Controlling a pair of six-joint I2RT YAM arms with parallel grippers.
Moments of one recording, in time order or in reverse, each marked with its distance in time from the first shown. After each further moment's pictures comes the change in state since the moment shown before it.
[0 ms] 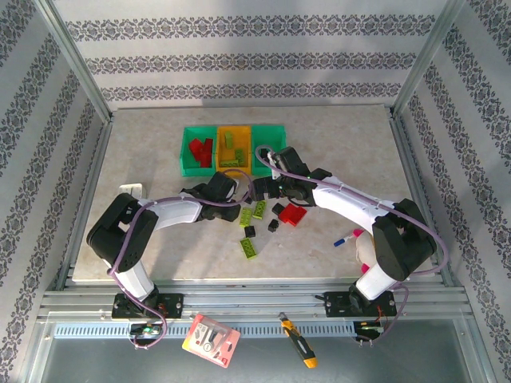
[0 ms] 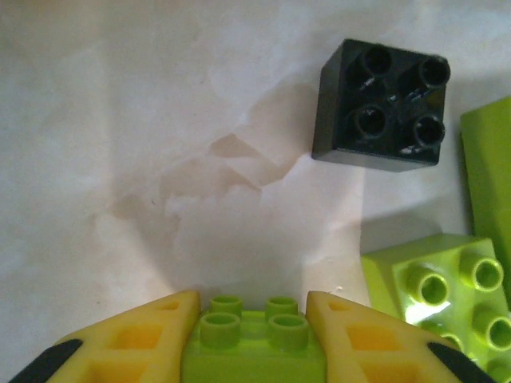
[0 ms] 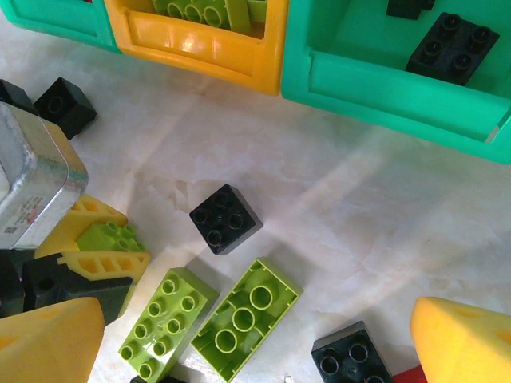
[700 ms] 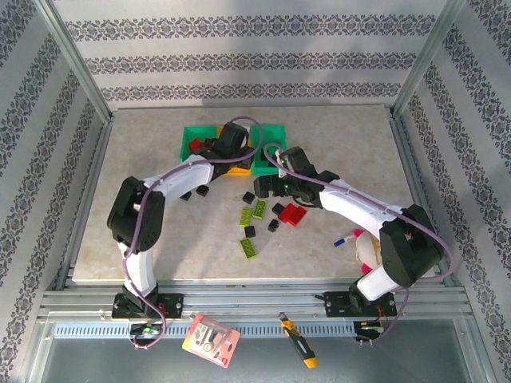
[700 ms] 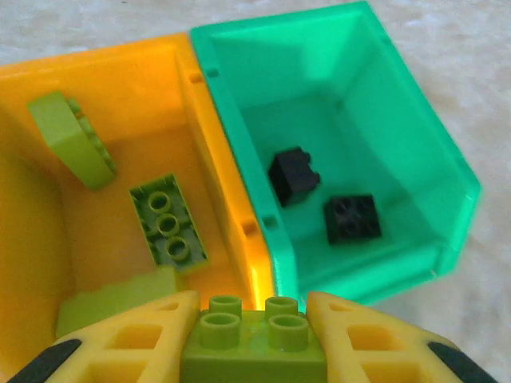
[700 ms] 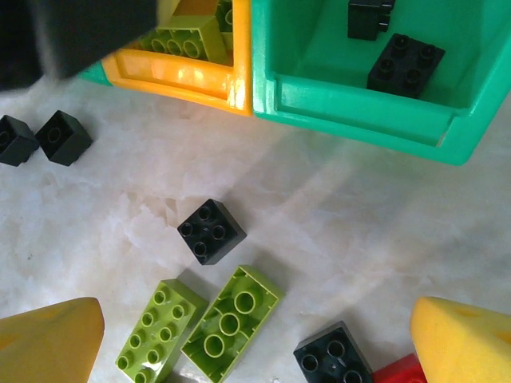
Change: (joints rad) left arm 0.071 0.216 0.586 -0.079 -0.111 0.020; right arm -0.040 -0.062 -0.057 0.045 0.009 0.034
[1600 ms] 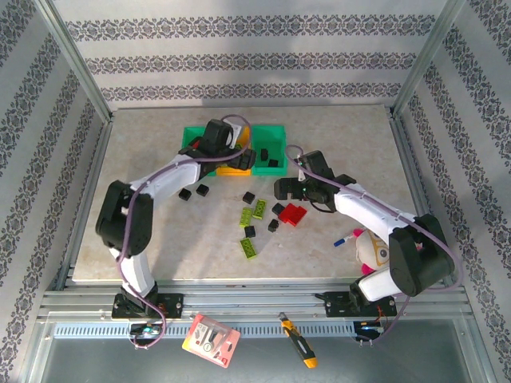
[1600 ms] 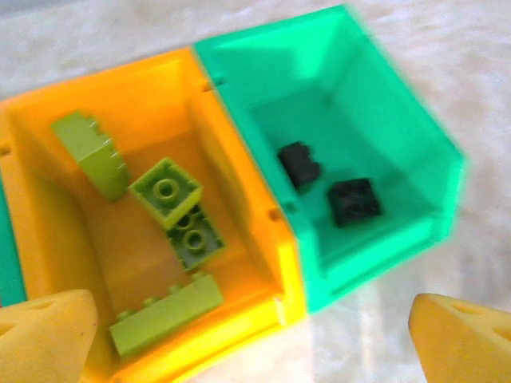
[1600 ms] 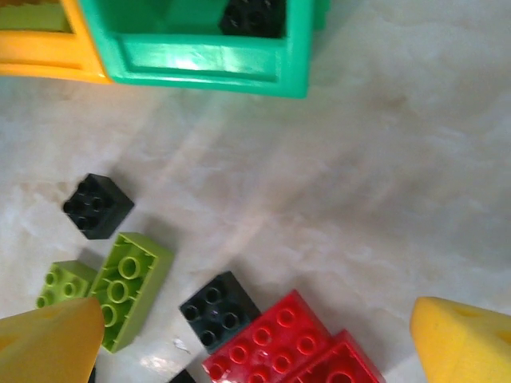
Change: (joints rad) left arm 0.051 -0.145 -0.143 0.056 0.170 0.163; right arm -0.122 -0.079 -0.101 -0.077 0.021 0.006
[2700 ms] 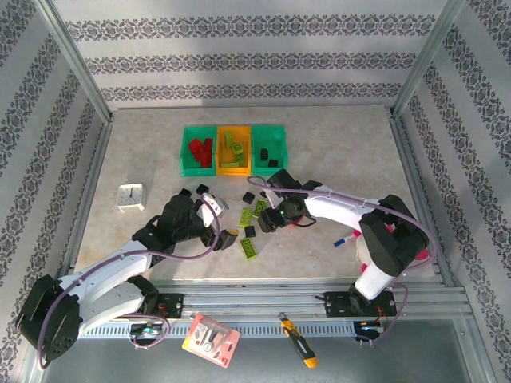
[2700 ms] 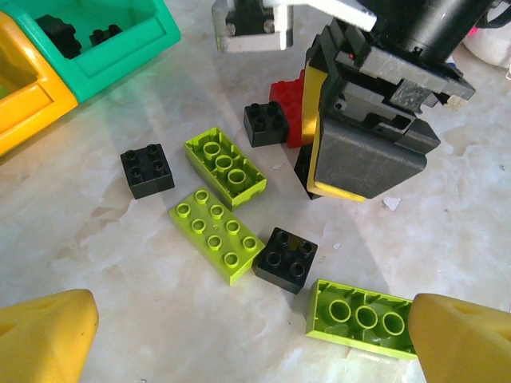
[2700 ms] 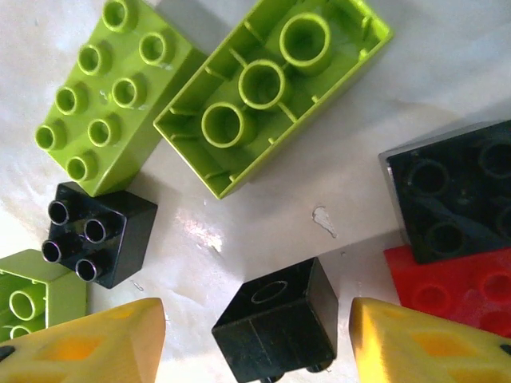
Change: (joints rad) left arm -0.121 -0.797 -0.883 0.203 0.255 0.213; right arm 0.225 0.202 0.050 -0.148 -0.151 -0.167
